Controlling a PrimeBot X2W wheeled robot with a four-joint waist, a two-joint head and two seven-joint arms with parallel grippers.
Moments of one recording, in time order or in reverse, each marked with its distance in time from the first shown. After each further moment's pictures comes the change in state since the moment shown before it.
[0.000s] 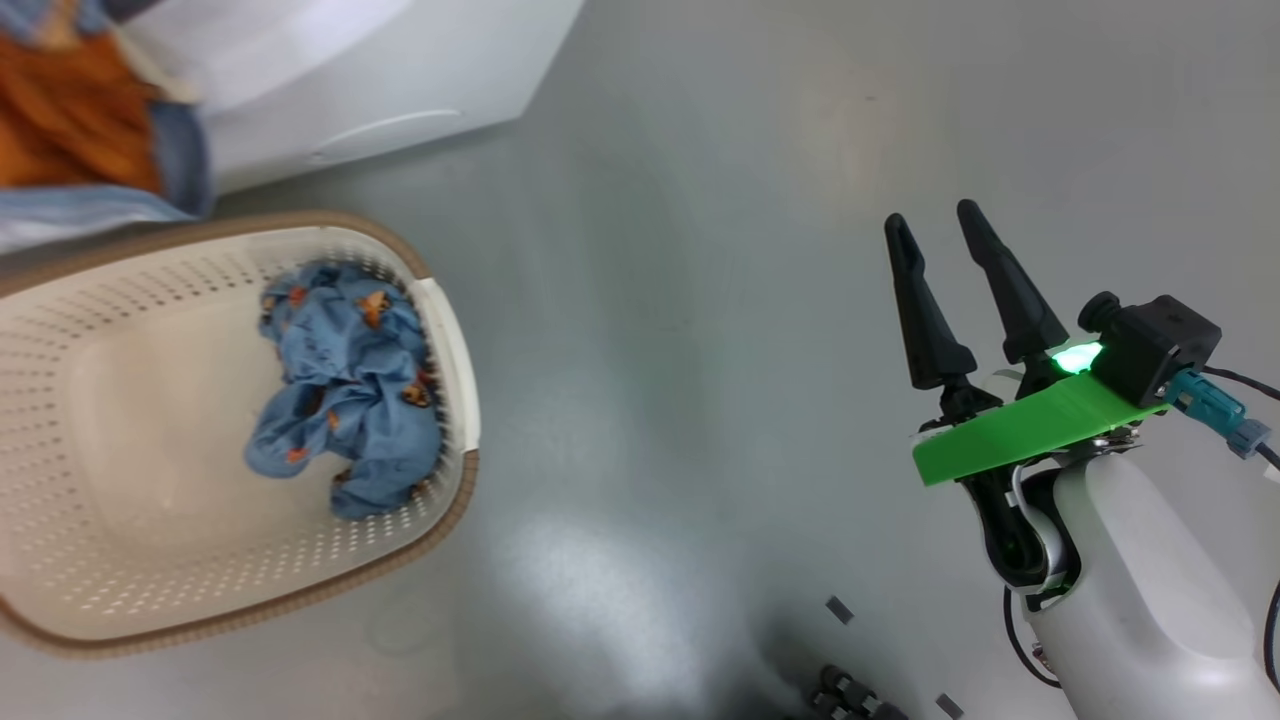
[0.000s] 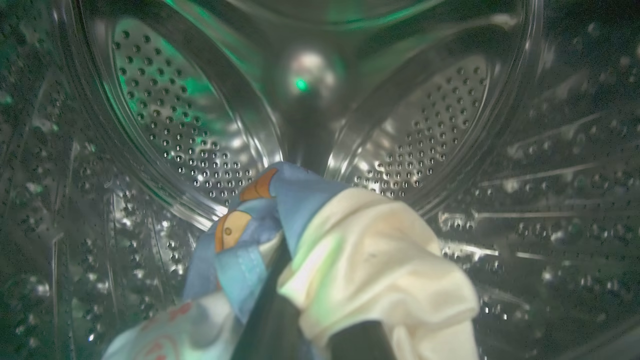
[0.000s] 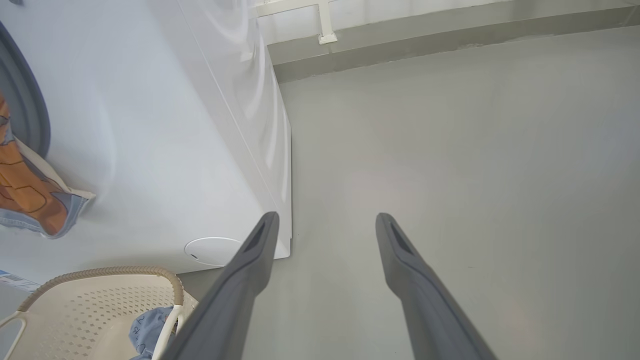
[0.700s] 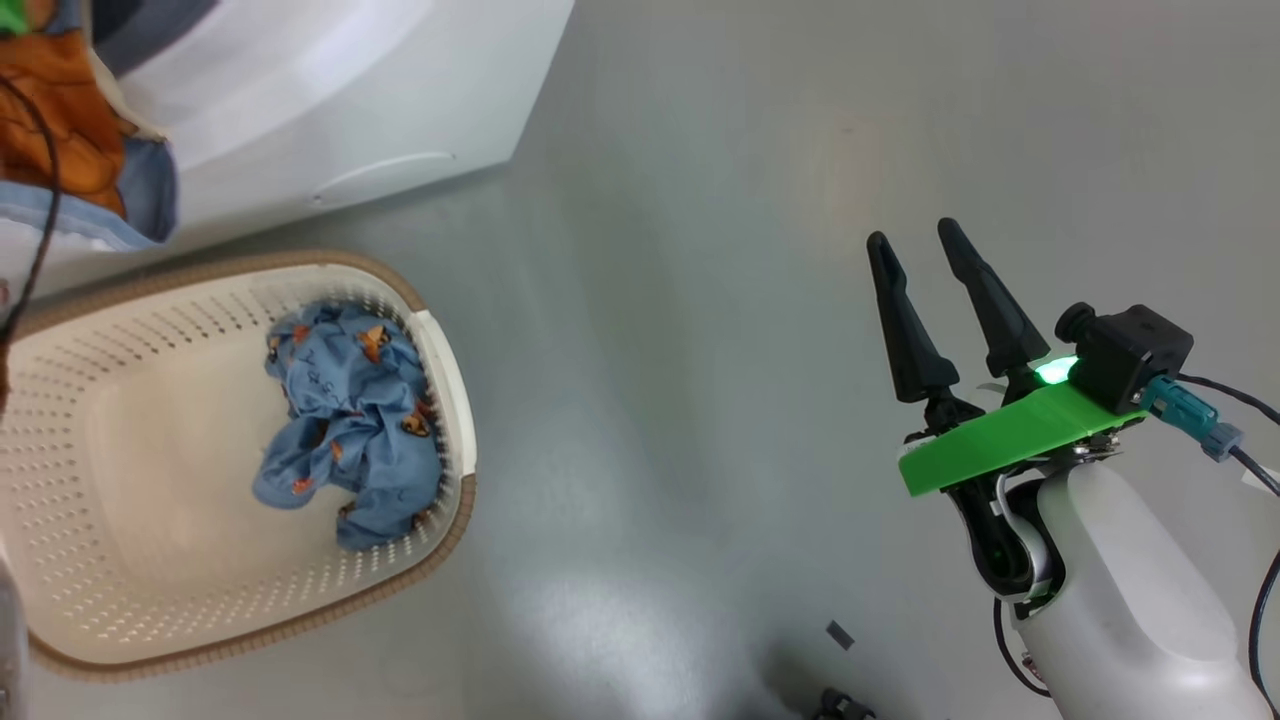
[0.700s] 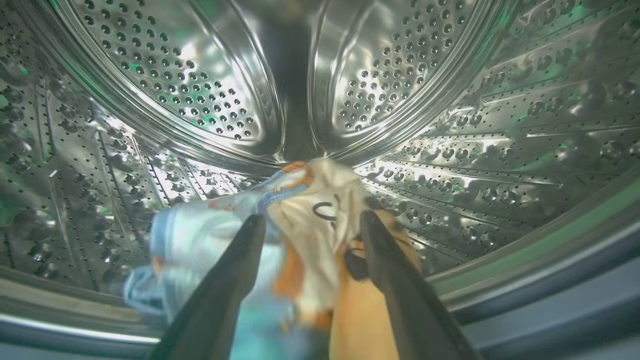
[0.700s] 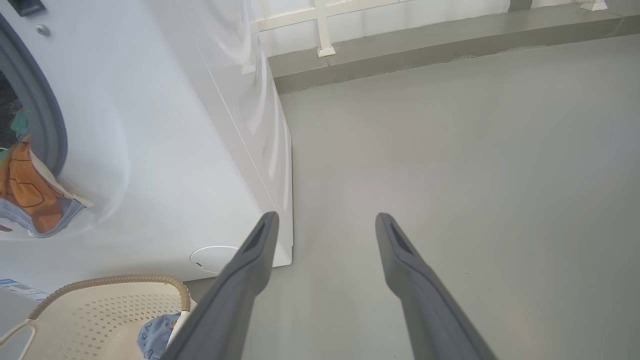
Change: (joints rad) left arm 0.062 -0.048 0.049 0.136 0.182 -0.005 0.070; right arm -0.001 0.017 0.013 0.038 -0.005 0.000 0.000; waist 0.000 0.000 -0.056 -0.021
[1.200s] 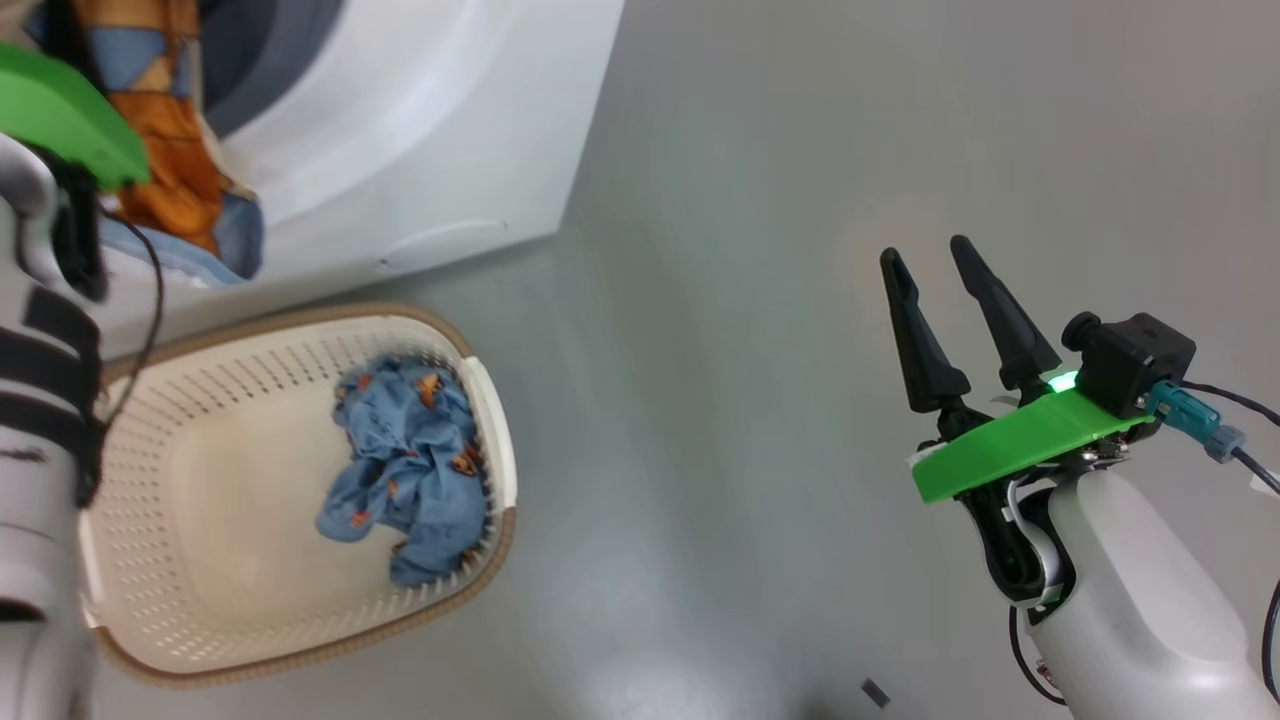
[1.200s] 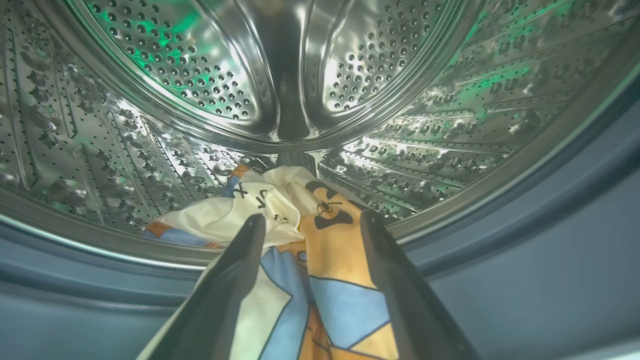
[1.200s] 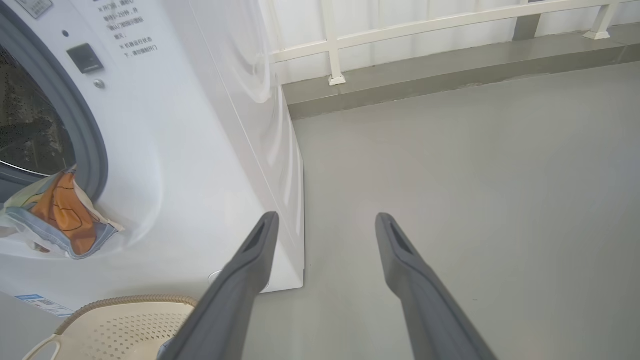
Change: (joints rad) left arm 0.119 -0.046 -0.003 0.081 -0.030 -0.068 -0.007; right arm 0.003 -0.022 0.003 0.044 0.009 0.000 0.000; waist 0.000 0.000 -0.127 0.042
